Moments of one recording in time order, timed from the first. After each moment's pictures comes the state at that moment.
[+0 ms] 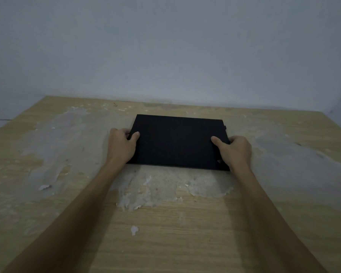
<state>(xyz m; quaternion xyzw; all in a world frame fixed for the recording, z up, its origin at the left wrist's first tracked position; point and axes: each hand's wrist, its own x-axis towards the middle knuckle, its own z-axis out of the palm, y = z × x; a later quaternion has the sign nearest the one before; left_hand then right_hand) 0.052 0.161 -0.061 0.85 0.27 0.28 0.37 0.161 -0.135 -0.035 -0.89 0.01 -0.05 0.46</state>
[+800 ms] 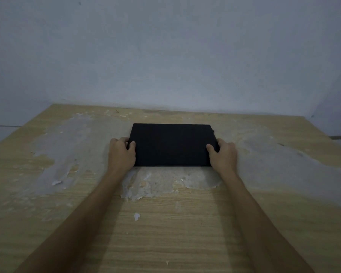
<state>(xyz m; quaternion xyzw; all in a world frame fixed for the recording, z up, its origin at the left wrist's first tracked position) 0.024 0.150 -0.075 0.85 0.28 0.28 0.34 0.138 -0.141 -0.048 -0.91 -0.08 -0.08 0.40</state>
